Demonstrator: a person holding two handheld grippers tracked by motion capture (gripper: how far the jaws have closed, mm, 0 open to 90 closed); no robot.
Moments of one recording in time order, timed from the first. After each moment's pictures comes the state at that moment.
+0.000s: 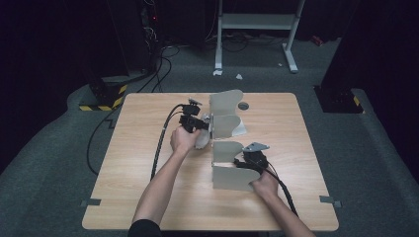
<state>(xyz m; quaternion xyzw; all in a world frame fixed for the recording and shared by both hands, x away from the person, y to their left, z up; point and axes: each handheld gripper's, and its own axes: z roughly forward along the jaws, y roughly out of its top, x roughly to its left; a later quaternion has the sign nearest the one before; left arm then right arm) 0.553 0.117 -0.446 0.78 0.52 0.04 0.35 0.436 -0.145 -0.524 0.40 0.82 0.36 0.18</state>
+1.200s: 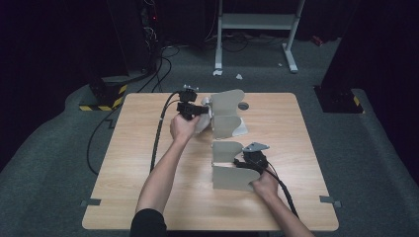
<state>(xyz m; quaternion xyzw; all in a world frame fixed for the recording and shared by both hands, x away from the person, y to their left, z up) 0.570 0.124 -0.409 0.75 0.50 0.08 0.42 0.436 -0.144 -0.524 0.40 0.82 0.36 0.18</state>
